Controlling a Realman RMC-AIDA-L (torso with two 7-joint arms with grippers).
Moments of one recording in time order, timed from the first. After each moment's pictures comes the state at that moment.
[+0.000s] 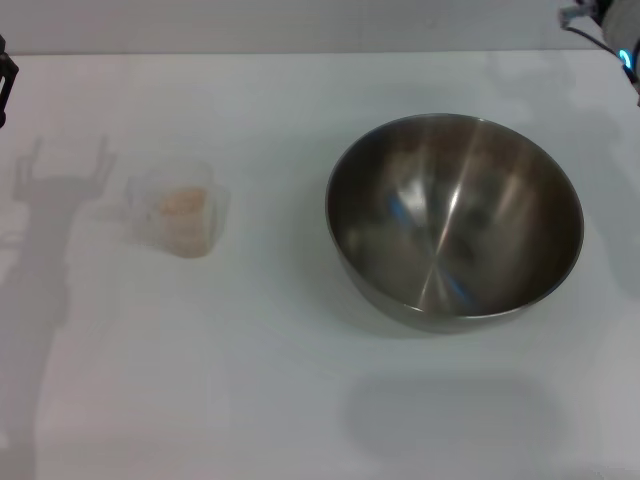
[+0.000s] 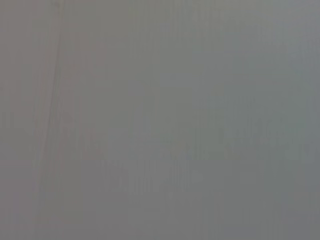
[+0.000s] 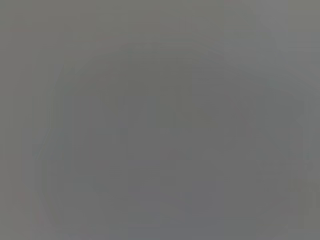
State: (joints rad) left arm -0.37 -2.08 -1.01 -0.28 2.33 1.34 -0.06; right arm 0.43 2.08 -1.59 -1.08 0.53 0.03 -0.32
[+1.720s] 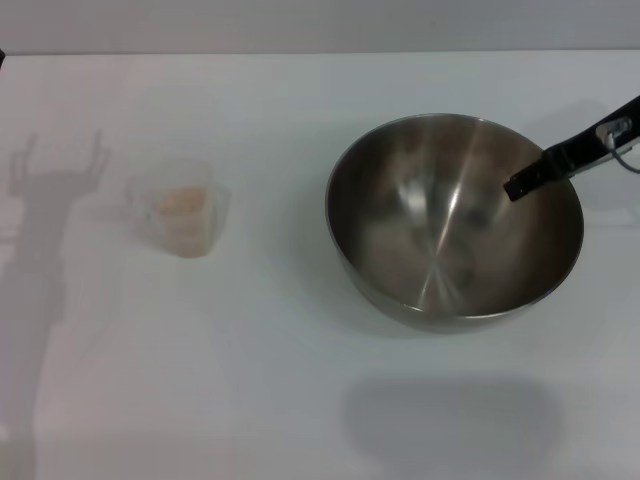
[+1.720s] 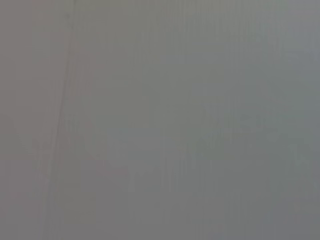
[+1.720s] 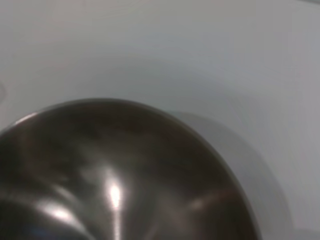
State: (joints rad) left arm -0.38 -2.07 -1.04 -0.28 2.33 1.35 -0.06; right arm 0.77 1.98 -1.05 -1.00 0.51 1.50 -0.53
